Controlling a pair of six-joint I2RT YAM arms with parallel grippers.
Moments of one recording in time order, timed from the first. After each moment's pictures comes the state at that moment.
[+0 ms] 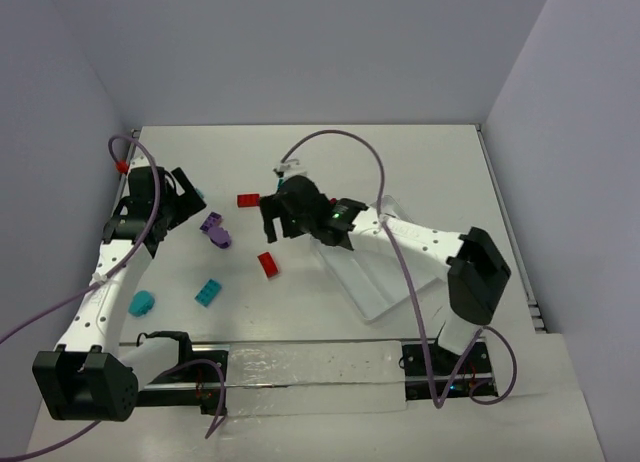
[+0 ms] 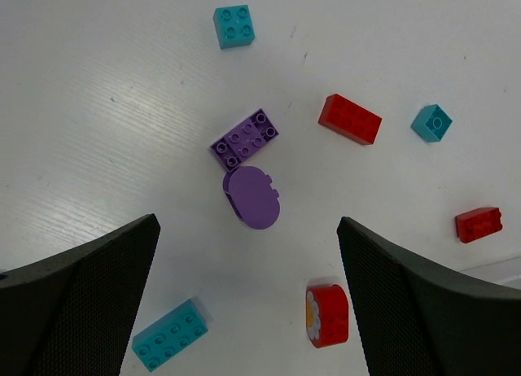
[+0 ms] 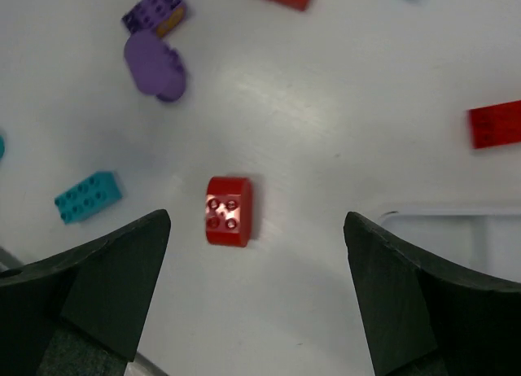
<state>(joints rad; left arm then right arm) -0.08 1.08 0.96 -0.58 -0.18 -0.55 0.94 1.68 1.35 -0.34 0.23 0.47</state>
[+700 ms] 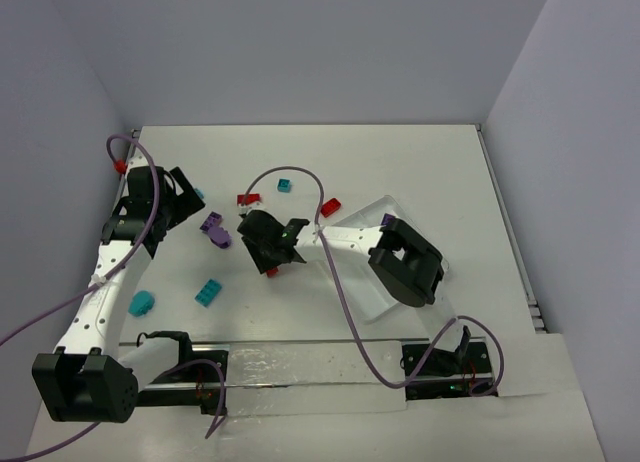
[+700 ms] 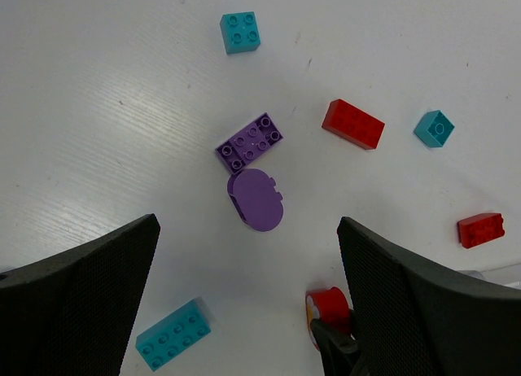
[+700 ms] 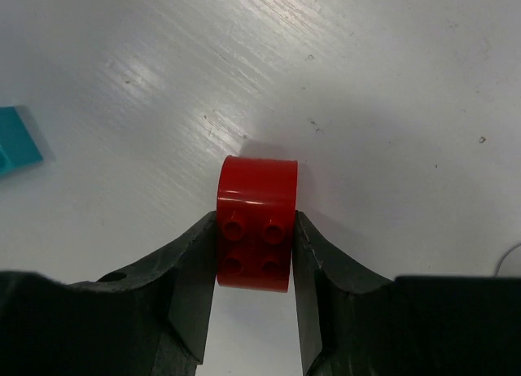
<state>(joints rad) -0.08 1.08 0.97 -0.59 -0.21 -0.55 1.06 2.08 1.53 -0.40 0.17 0.44</state>
